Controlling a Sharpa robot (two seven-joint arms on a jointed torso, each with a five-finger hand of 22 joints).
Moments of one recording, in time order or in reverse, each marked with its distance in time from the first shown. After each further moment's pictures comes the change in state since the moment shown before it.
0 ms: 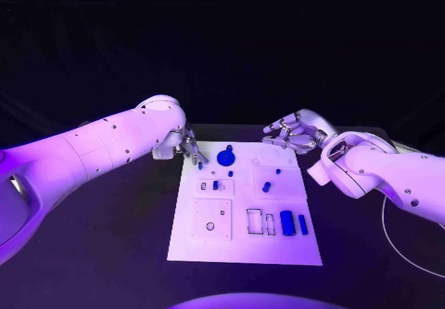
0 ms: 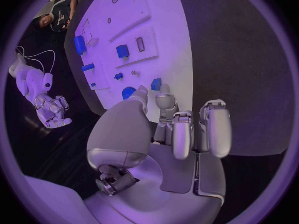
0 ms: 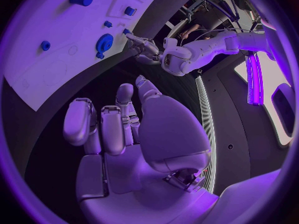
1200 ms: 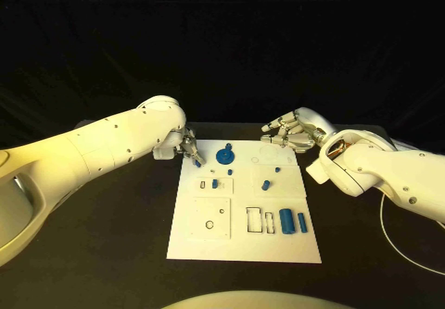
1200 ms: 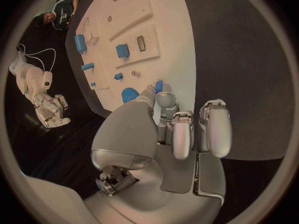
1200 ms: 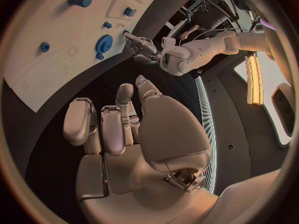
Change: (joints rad) left arm -0.005 0.016 -0.011 -0.028 0.018 -0.009 0.015; left_hand 0.199 0.076 0.108 -0.126 0.007 -0.008 -0.007 -0.008 -0.008 -0.011 -0.010 -0.014 -0.017 0.004 -0.004 0.000 0.000 0.000 0.000 0.000 -0.002 0.000; right arm 0.000 0.003 0.000 -0.001 0.000 0.005 0.000; right_hand 0.000 0.000 0.000 0.000 0.000 0.000 0.000 0.000 0.000 0.000 0.000 0.000 0.000 0.000 0.000 0.000 0.000 0.000 0.000 0.000 -0.004 0.000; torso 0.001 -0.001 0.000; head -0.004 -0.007
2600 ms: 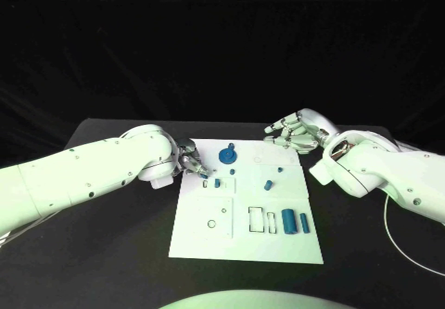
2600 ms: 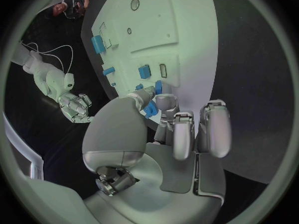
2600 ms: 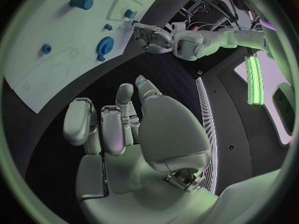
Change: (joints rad) left arm -0.083 -0.268 -0.014 0.445 0.072 -0.343 0.029; left_hand -0.163 -0.161 0.409 -0.023 0.044 -0.007 0.005 0.096 0.057 0.054 -0.007 0.027 0.003 0.000 0.000 0.000 0.000 0.000 0.000 0.000 0.005 0.001; right arm -0.001 -0.006 -0.003 -0.002 0.001 0.015 -0.003; right_hand 0.000 0.000 0.000 0.000 0.004 0.000 0.000 0.000 0.000 0.001 0.001 0.000 0.000 0.000 0.000 0.000 -0.001 0.000 0.000 0.000 0.000 0.000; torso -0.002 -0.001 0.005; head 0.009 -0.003
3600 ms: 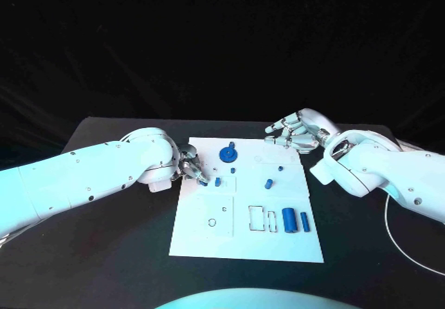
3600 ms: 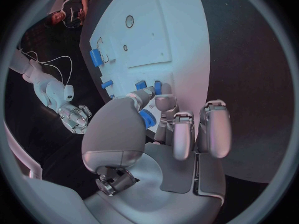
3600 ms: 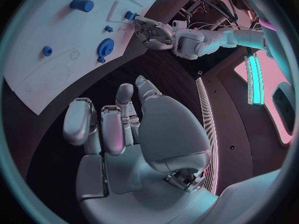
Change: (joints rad) left arm -0.013 -0.011 -0.002 0.026 -0.032 0.079 -0.021; left_hand -0.015 -0.015 0.021 -0.015 -0.001 0.005 -0.005 0.006 0.001 0.003 -0.003 0.000 0.004 0.000 0.000 0.000 0.001 0.000 0.000 0.000 0.007 0.000; right arm -0.002 0.002 -0.001 -0.002 0.001 0.009 0.000; right_hand 0.000 0.000 0.003 0.003 0.000 0.000 0.000 0.000 0.000 -0.003 -0.003 0.000 0.000 0.000 0.000 -0.004 0.000 0.000 0.000 0.000 0.000 -0.003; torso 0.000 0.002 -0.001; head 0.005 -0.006
